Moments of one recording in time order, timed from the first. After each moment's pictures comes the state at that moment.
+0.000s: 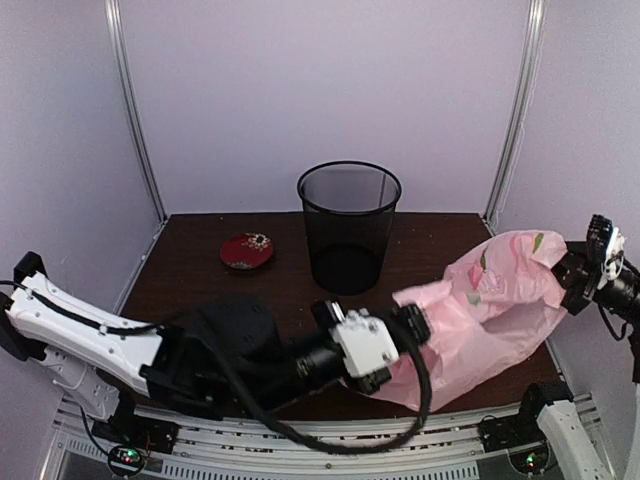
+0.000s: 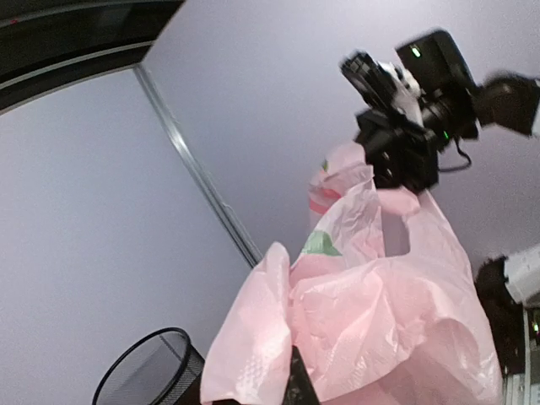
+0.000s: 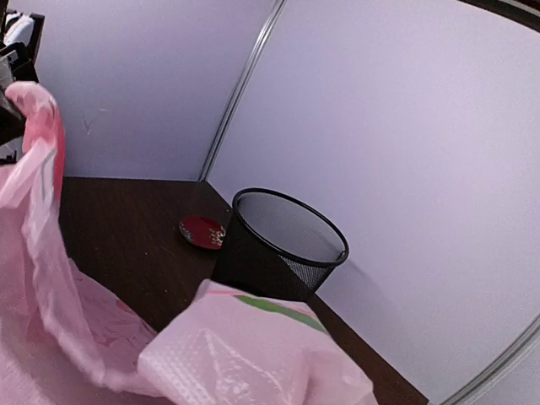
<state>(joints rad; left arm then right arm) -1.67 1.53 1.21 0.42 -0.59 0.61 -0.14 0.34 0.98 -0.64 -0.91 -0.51</state>
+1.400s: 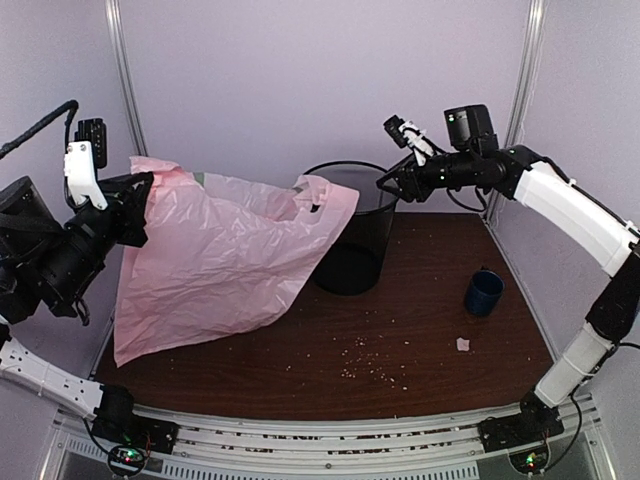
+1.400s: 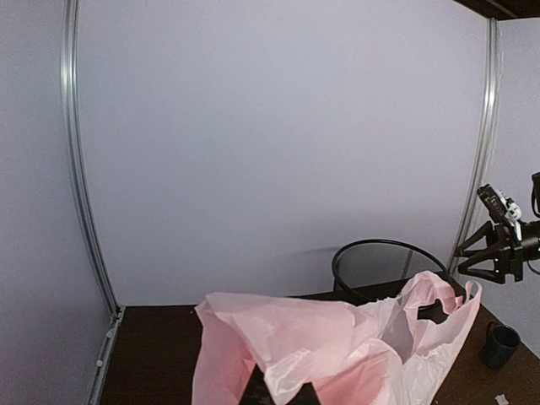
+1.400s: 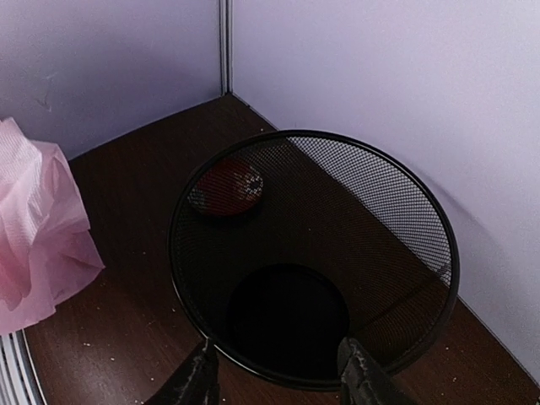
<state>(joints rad) -1.47 0.83 1.16 -0.14 -1.22 0.10 0.49 1.57 1.67 -0.54 -0.35 -0.24</state>
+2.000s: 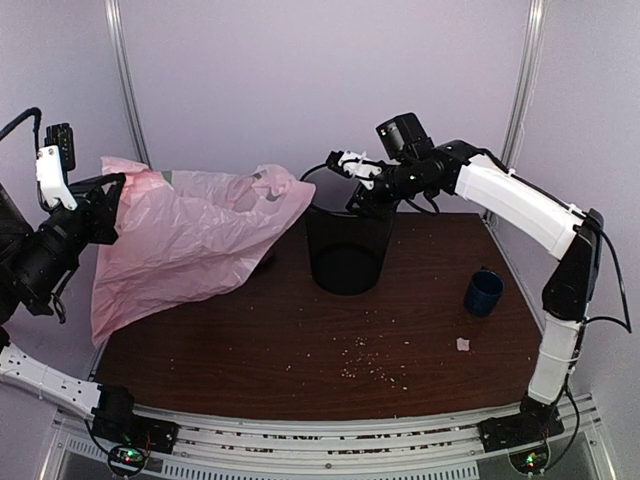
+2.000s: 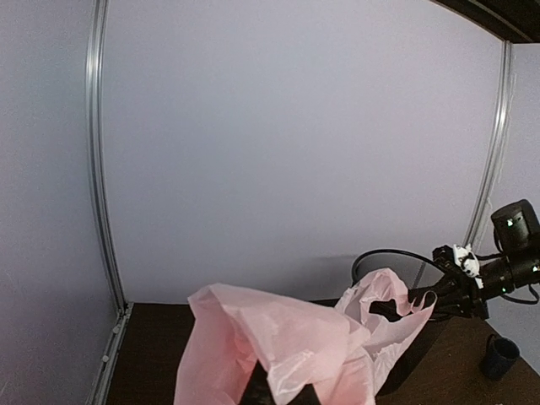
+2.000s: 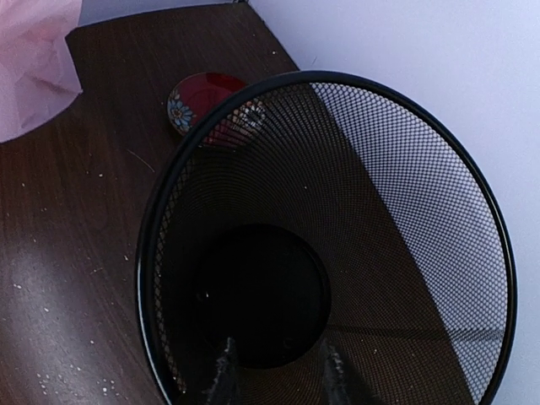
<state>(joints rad) -1.47 0.71 1.13 -0.17 -1.27 0.11 0.68 1.87 1.95 -0.75 -0.08 -0.49</state>
